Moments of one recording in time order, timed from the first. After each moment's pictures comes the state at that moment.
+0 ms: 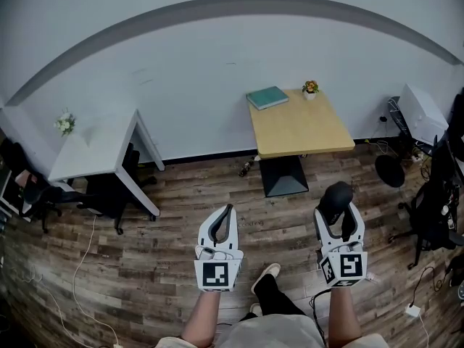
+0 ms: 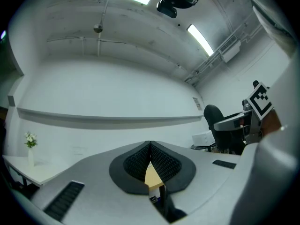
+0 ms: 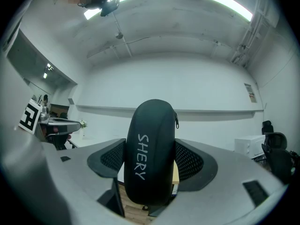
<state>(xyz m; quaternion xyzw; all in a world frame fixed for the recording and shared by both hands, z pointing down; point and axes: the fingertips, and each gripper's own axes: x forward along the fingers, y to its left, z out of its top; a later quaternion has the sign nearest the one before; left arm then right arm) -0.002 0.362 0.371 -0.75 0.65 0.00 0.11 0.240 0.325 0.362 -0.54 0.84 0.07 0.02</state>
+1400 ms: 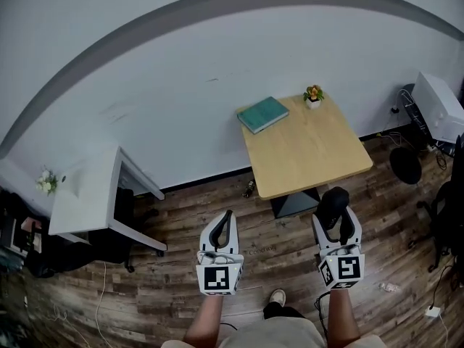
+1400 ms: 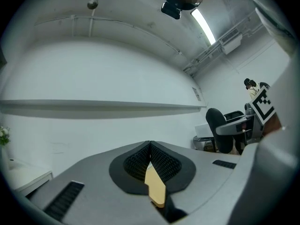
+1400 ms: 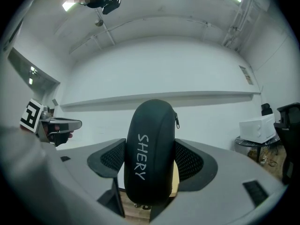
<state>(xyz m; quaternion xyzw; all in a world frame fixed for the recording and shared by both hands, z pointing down) -0.025 0.056 0.386 -0.77 0.62 -0.03 0.11 0.219 0.037 0.411 -0.57 0.82 0.00 0.02</state>
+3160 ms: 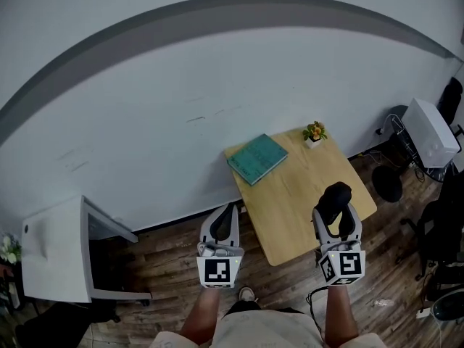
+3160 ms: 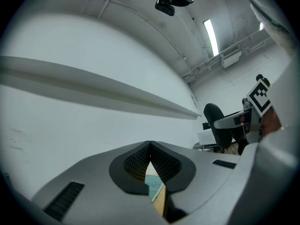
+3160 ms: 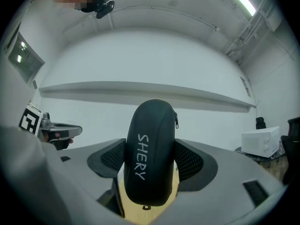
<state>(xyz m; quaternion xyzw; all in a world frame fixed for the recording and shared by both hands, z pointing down) -0.122 -0.276 0.384 -0.83 0.55 0.00 0.09 0.119 -0.249 0.371 -0.64 0.77 0.04 0.01</state>
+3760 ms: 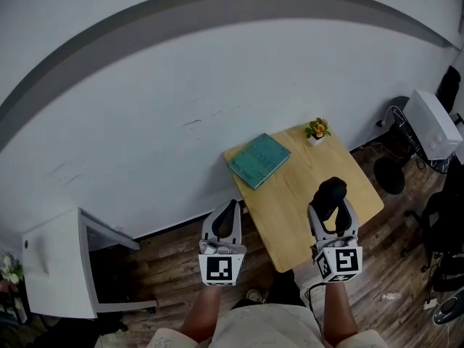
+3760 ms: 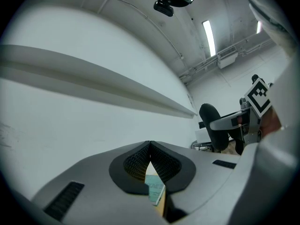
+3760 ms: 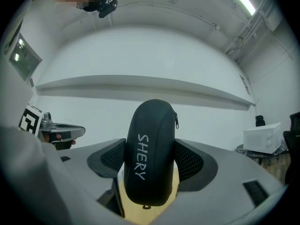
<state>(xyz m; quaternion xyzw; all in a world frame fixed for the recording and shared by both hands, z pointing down) -0.127 -0.330 0.404 -0.85 0.52 0.00 0.09 0.093 -0.298 0.392 -0.65 0.76 0.04 0.01</state>
